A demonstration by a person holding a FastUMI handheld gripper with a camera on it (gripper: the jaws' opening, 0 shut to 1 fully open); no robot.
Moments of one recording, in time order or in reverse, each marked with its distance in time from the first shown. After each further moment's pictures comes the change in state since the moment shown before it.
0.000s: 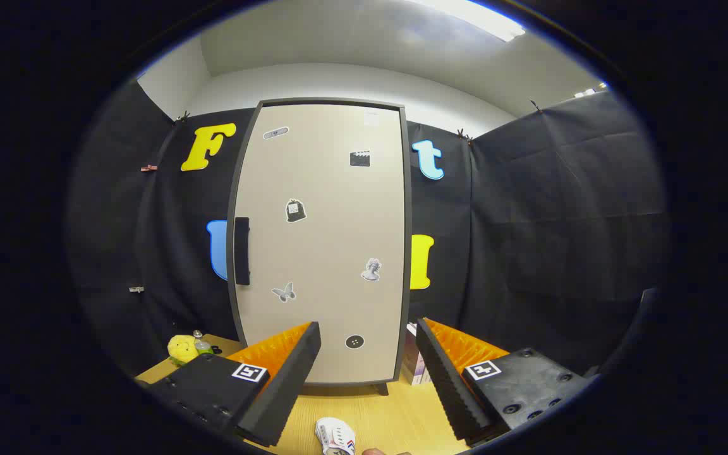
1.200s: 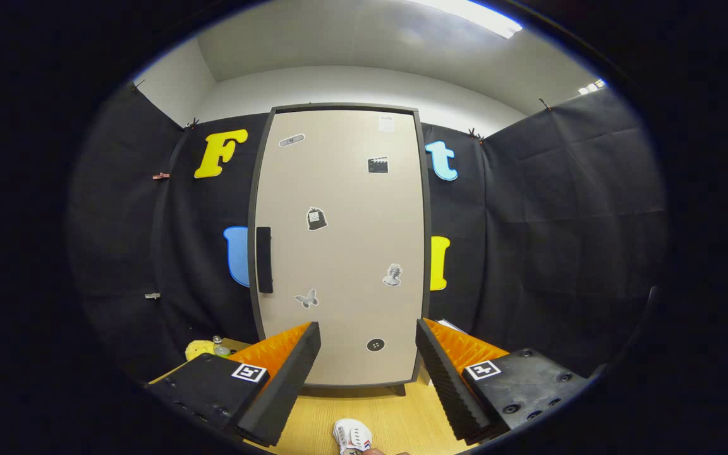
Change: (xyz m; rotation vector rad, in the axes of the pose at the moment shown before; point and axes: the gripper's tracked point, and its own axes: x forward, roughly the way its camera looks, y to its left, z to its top) arm -0.002 0.036 0.012 0.021 0.014 0.094
